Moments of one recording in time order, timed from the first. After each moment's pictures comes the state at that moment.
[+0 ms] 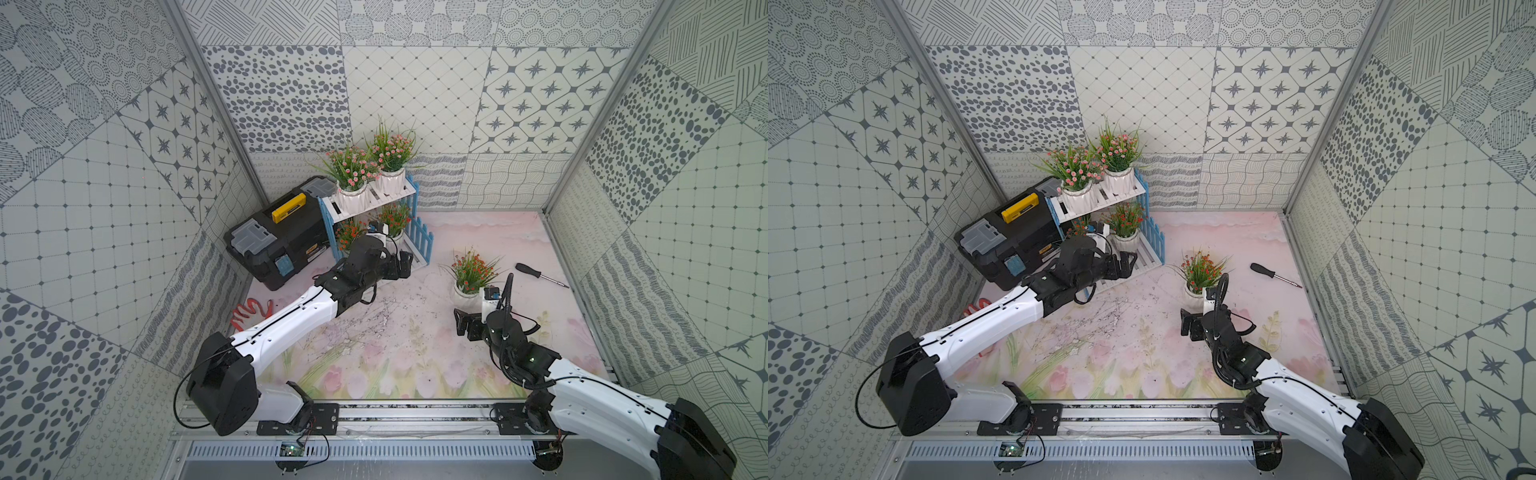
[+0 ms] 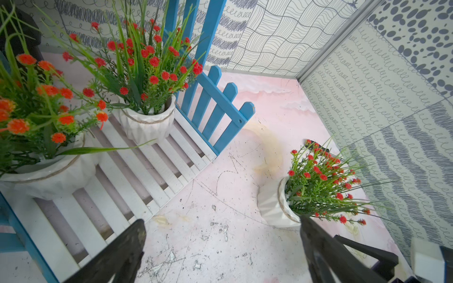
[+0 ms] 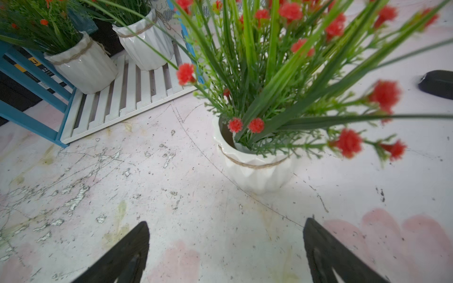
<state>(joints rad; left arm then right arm) -0.67 1.36 1.04 -0.16 -0.06 -0.47 0.73 0.88 0.26 0.11 0.39 0.42</state>
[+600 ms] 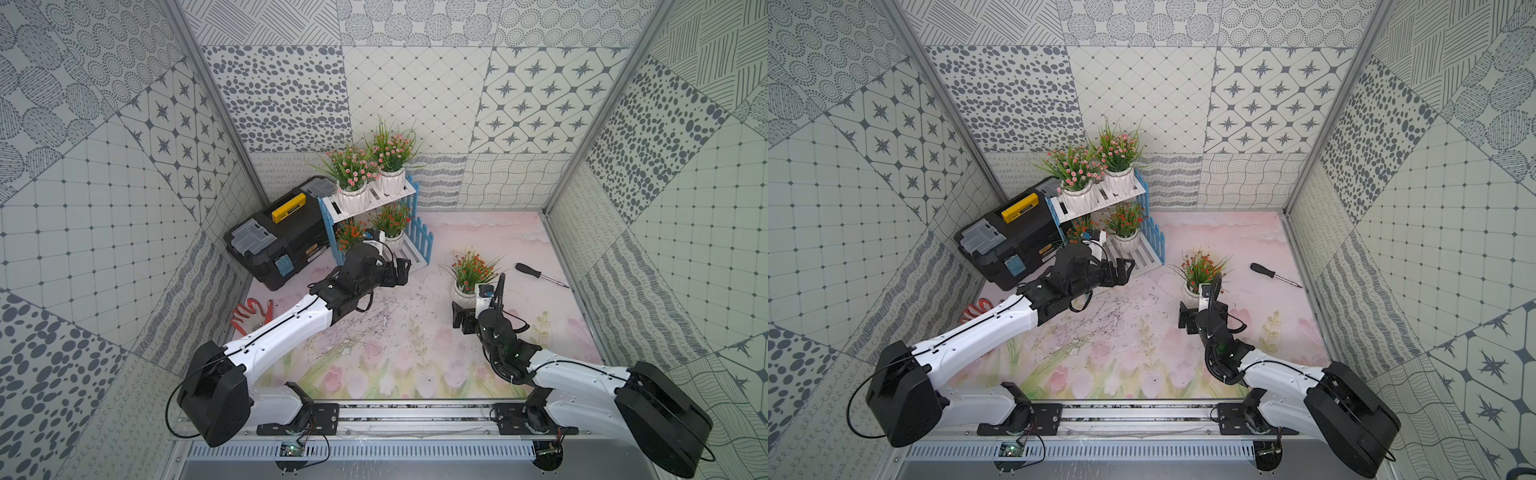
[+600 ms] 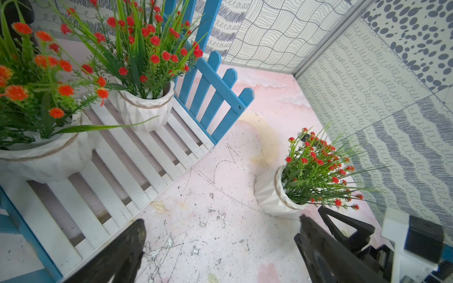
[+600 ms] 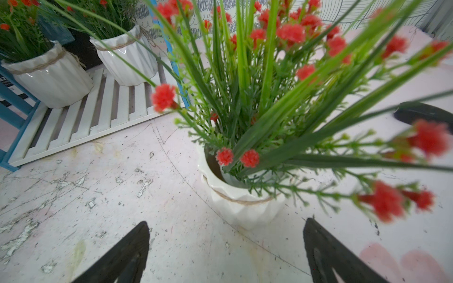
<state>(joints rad) -0.67 1.30 0.96 -0.14 -0.03 -0.49 0.73 1.14 0.24 0.45 0.51 0.35</state>
